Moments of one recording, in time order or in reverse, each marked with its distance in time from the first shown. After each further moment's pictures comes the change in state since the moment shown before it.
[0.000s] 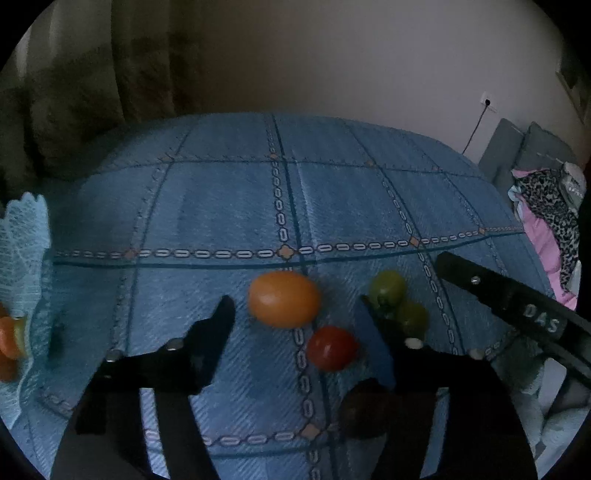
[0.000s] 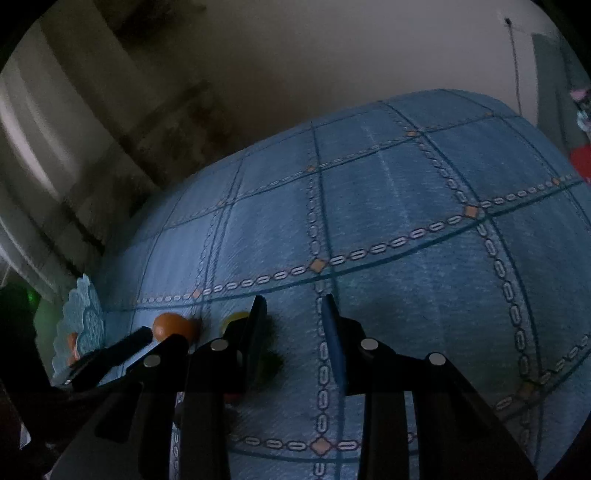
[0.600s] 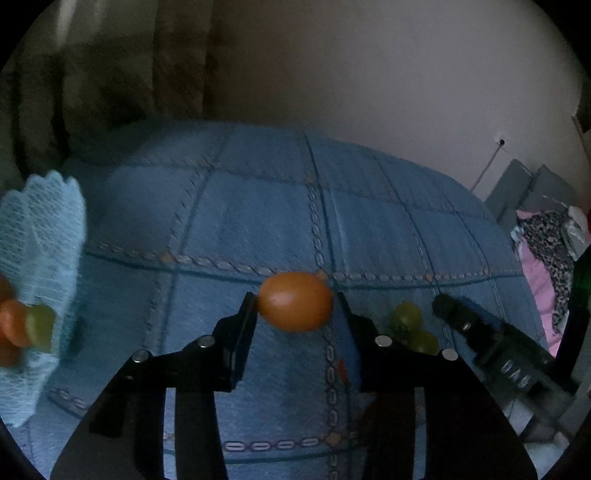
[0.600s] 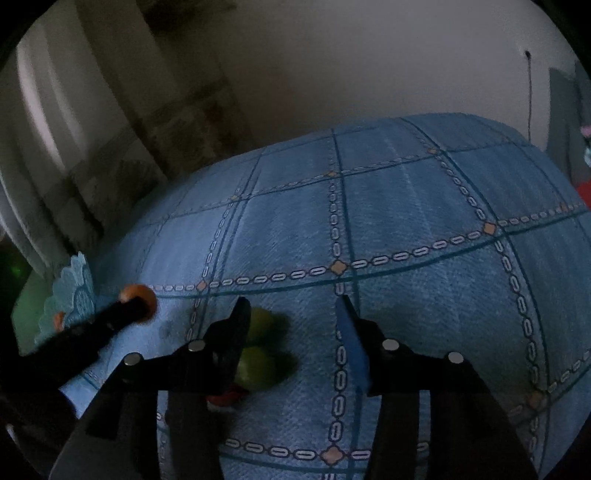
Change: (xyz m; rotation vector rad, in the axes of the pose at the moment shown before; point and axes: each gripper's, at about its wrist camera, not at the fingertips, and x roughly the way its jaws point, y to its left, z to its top) left arm -0.028 0.036 0.005 -0.108 -0.113 0.034; right arm 0.012 0.029 -0.016 -0.141 -0.044 -0.027
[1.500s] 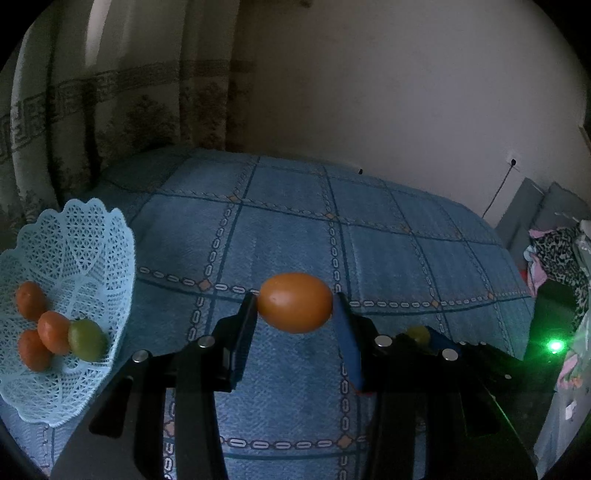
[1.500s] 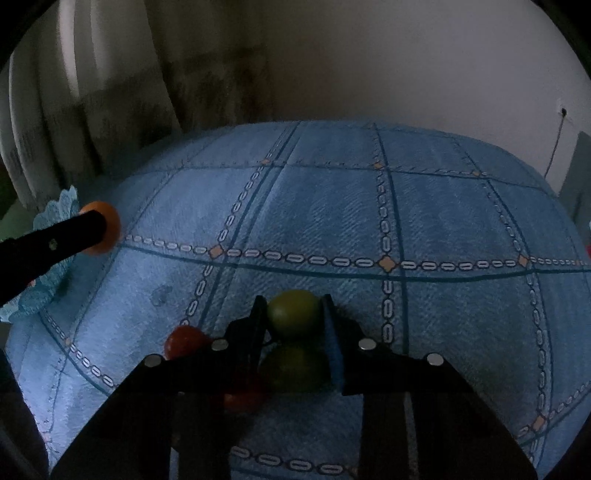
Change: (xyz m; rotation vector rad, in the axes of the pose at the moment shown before) left arm -0.025 0.004 0.007 -0.020 -0.077 0.060; right arm 0.030 0.051 -0.010 -0.203 0.046 -0.060
